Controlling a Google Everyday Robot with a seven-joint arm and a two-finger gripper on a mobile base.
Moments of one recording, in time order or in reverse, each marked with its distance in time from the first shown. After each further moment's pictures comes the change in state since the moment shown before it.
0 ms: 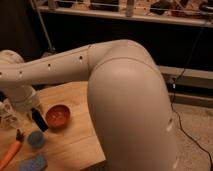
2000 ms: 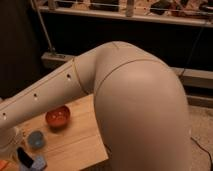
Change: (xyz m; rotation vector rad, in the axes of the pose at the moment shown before) arm 0.053 0.135 0.037 -0.079 -0.059 -0.423
